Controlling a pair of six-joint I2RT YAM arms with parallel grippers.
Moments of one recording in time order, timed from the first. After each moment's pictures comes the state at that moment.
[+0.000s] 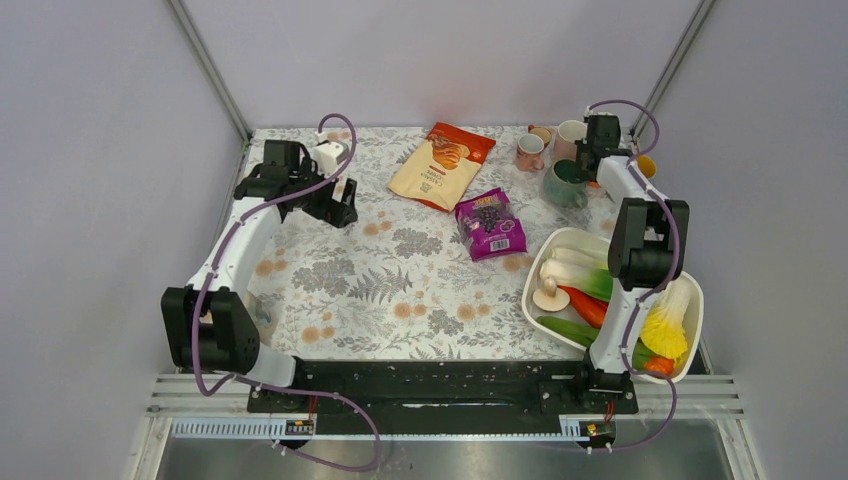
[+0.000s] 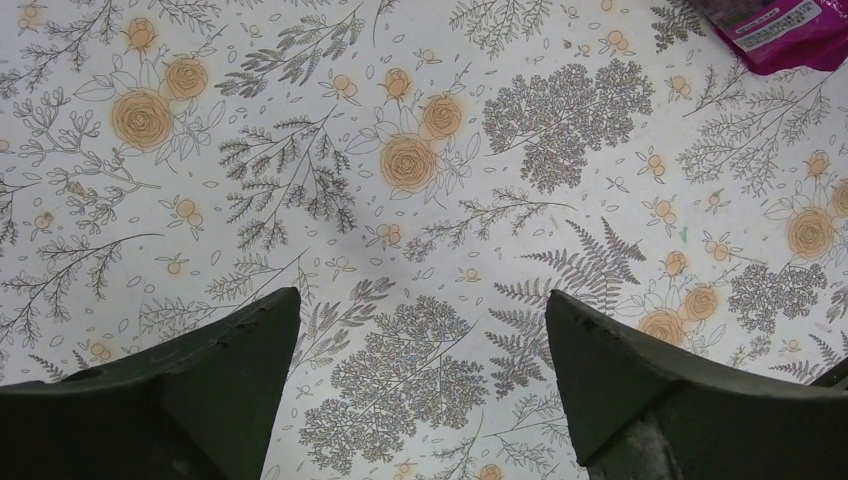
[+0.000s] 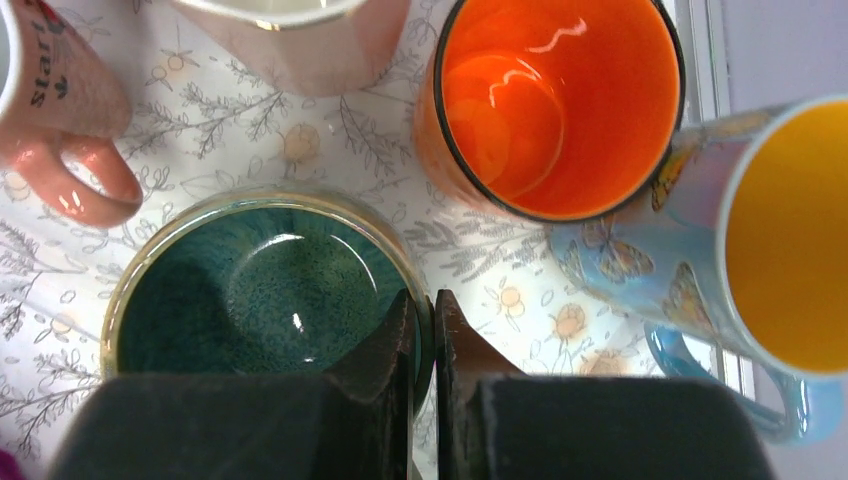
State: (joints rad) left arm -0.07 1.45 1.26 -0.66 0.44 0.32; right arm -0.07 2.02 1.58 -0.32 0.19 -0.02
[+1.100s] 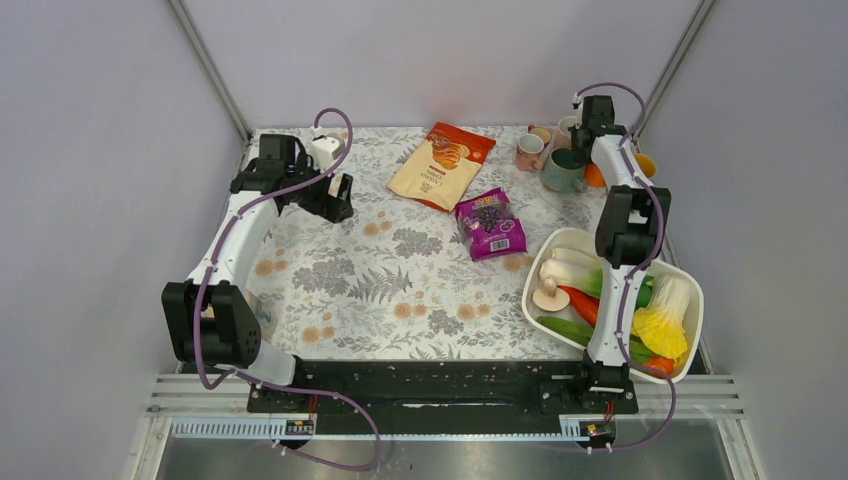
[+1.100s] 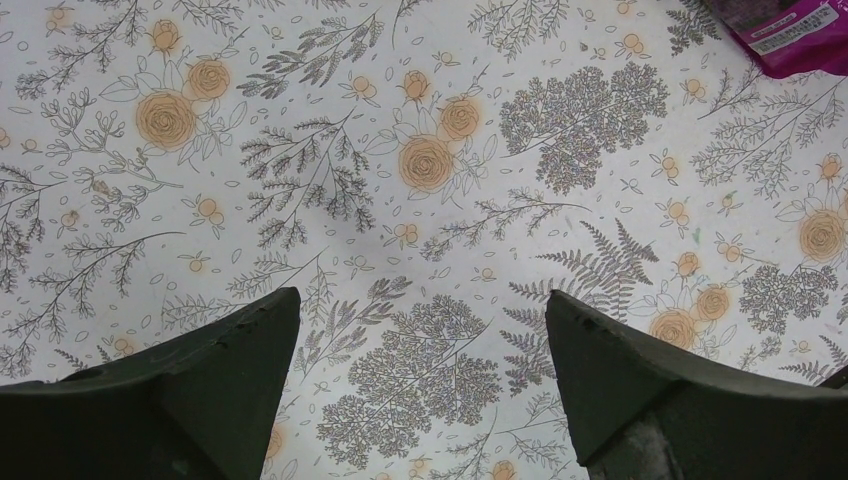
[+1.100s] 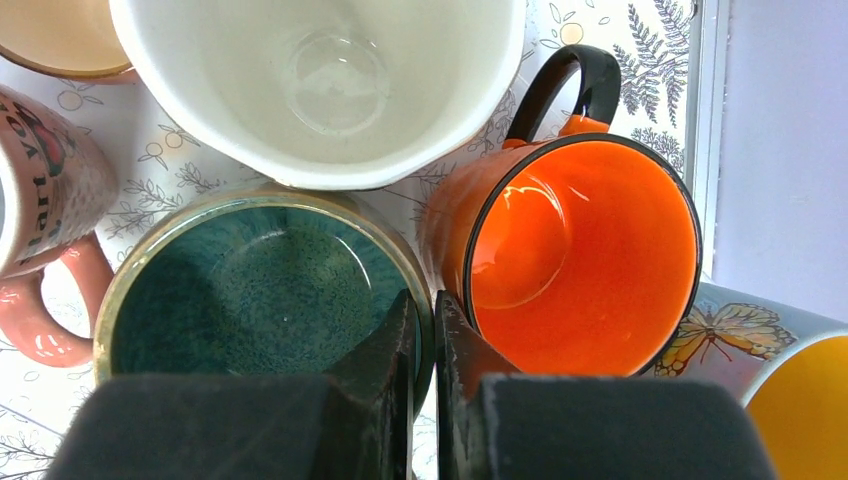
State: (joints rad) left arm -0.05 1.49 1.32 -0.69 0.44 0.34; right arm -0.06 2.32 2.05 -0.55 0.17 -0.16
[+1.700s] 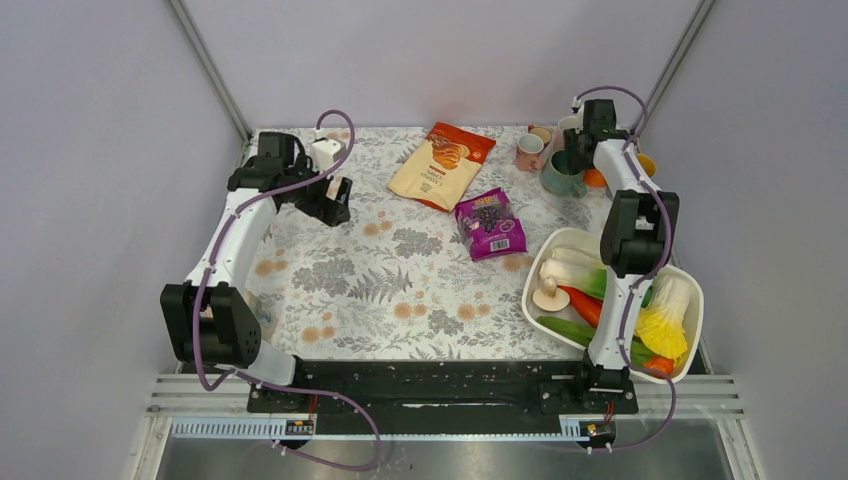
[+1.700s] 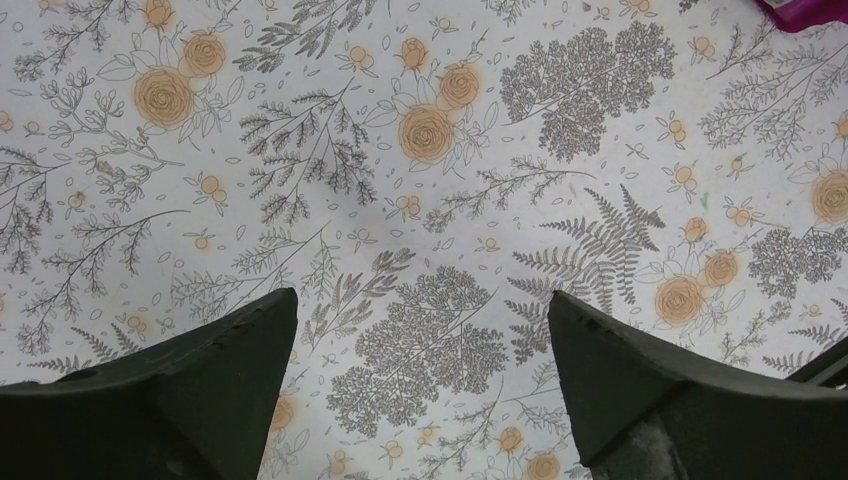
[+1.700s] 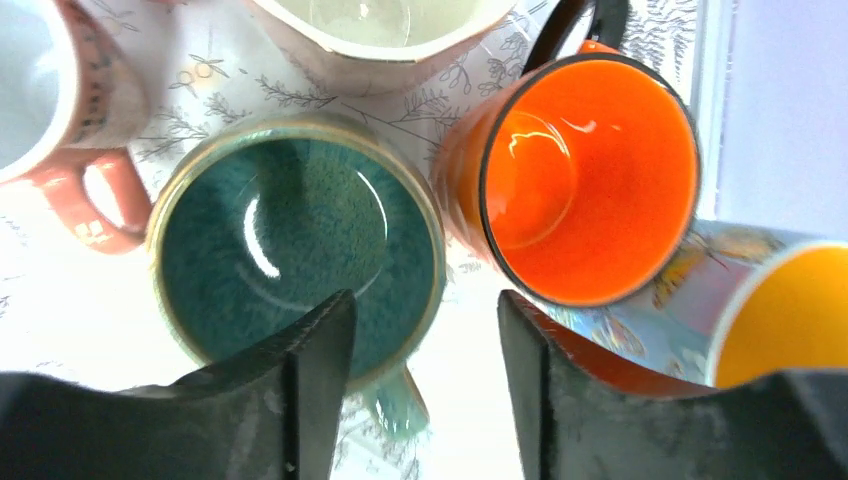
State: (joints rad) left arm -0.05 1.49 1.34 -0.76 0.43 0.39; right arm -0.05 2.22 1.90 -0.52 0.15 -0.17
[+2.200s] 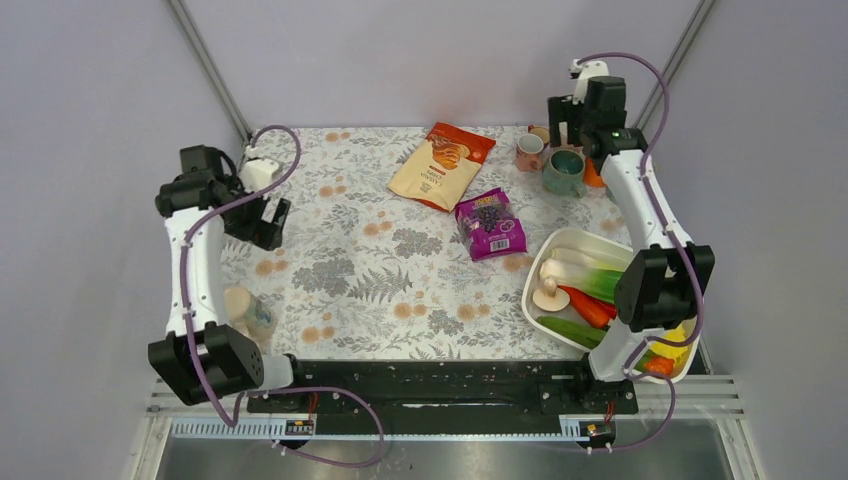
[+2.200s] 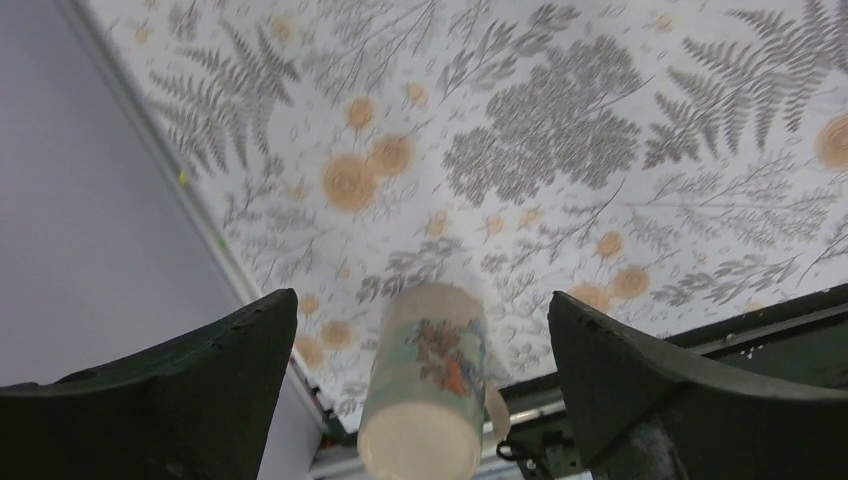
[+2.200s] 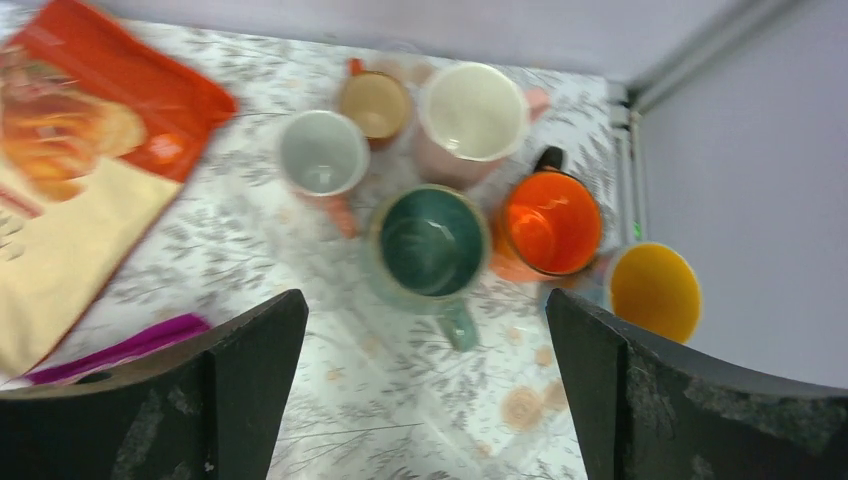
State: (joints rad) left arm 0.24 1.35 1.43 -1.16 0.29 0.62; right arm 0.04 1.75 1.70 -0.43 0.14 -0.14
